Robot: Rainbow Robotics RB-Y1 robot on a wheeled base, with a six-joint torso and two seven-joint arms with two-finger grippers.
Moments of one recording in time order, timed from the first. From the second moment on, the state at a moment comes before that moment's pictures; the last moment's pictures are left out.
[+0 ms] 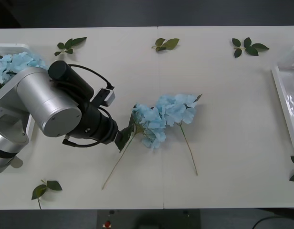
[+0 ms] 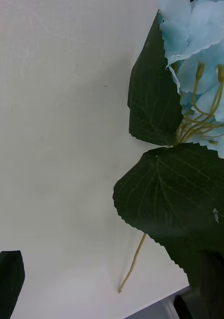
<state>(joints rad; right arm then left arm) -0.30 -1.35 0.27 -0.93 -1.60 0.78 1.98 -0.50 0.63 -0.50 -1.99 0.73 1.58 -1.11</state>
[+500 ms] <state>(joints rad) -0.30 -1.28 0.30 -0.84 -1.55 0.68 1.98 -0.59 0.57 -0.65 -1.81 0.67 1.51 -1.11</state>
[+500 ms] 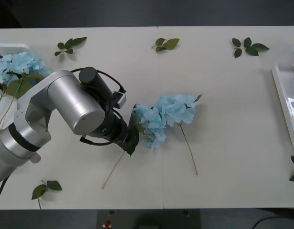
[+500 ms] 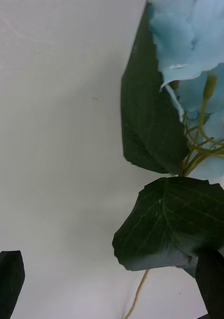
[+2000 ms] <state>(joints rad) -0.30 -1.28 0.30 -1.56 -1.60 0.91 1.65 -0.66 0.55 -0.91 -1.61 0.60 1.30 -1.11</state>
